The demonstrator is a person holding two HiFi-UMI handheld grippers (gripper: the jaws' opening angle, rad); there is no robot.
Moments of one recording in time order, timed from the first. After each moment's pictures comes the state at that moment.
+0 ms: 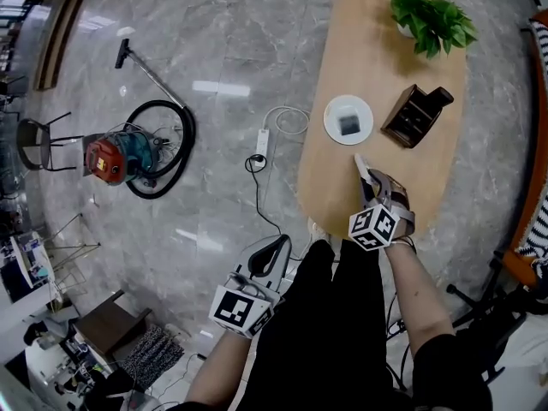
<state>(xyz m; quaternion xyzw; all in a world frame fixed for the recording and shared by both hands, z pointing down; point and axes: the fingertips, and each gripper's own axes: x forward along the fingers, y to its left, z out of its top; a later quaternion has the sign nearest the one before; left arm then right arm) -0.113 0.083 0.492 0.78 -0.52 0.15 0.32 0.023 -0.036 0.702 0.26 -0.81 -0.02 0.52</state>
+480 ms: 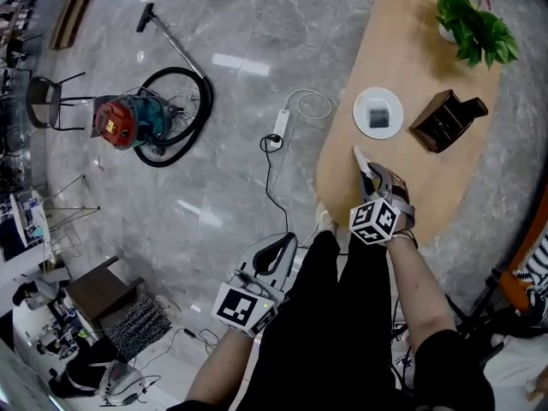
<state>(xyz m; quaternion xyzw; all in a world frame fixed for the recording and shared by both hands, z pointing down) -0.137 0.117 0.504 0.74 -0.56 0.14 0.34 -0.039 -0.016 0.725 0.21 -0.84 -0.03 0.49</state>
